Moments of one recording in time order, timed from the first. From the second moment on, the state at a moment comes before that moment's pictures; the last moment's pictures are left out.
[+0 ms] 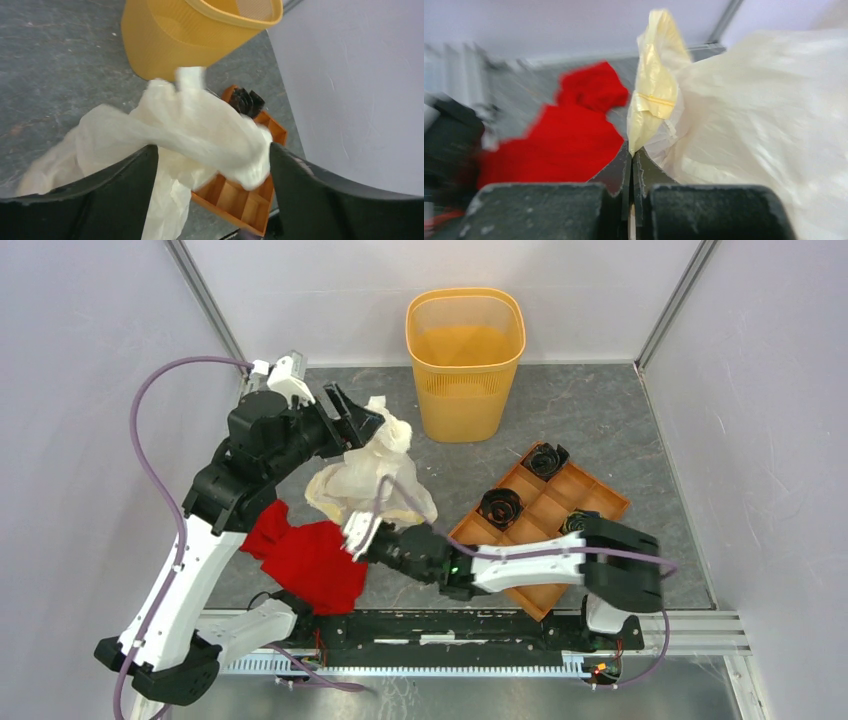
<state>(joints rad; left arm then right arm) -0.50 1.00 1.39 -0.67 0.02 -0.66 1.39 1.75 1.01 0.74 0.35 -0.40</state>
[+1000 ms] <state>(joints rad) -0.50 0.88 0.75 -0.64 -0.04 -0.64 0.38 1.29 0.49 0.79 -0.58 0.76</state>
